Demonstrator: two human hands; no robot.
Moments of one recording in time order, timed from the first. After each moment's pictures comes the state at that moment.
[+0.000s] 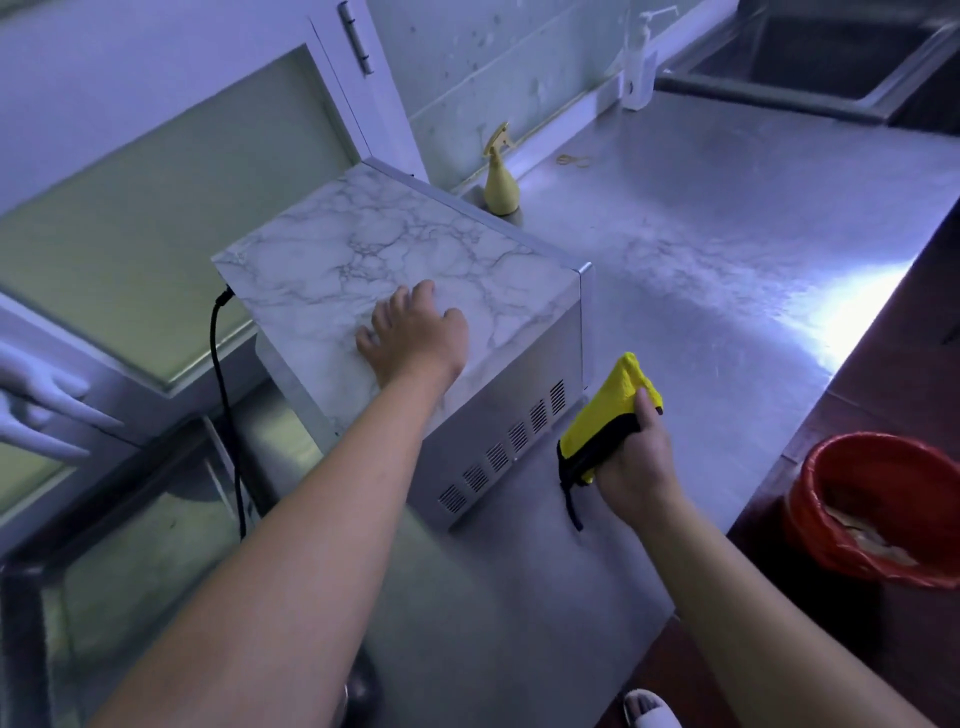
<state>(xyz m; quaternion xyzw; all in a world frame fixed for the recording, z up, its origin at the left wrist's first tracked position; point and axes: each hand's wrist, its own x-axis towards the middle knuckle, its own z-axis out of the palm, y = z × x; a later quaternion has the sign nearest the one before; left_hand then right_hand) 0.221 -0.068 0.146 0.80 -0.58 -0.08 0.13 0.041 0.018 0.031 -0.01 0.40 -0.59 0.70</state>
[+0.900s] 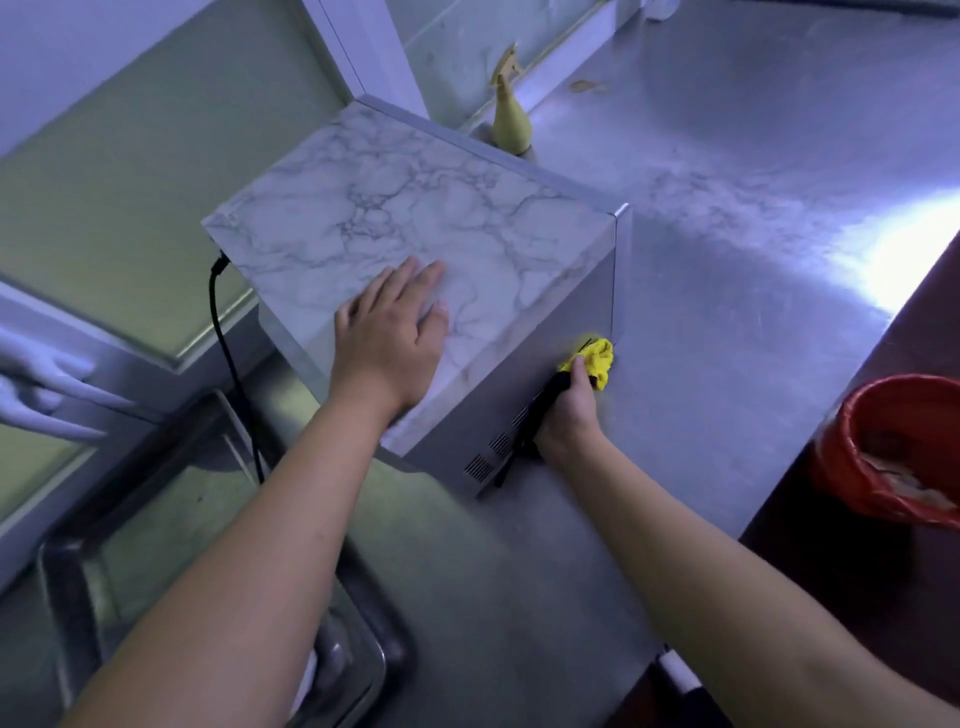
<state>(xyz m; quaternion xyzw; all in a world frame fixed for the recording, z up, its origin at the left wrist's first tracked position) 0.291 -0.043 0.135 0.67 -0.74 -0.03 0.10 0.140 -0.031 -0.018 0.07 0.44 -0.53 0.72</state>
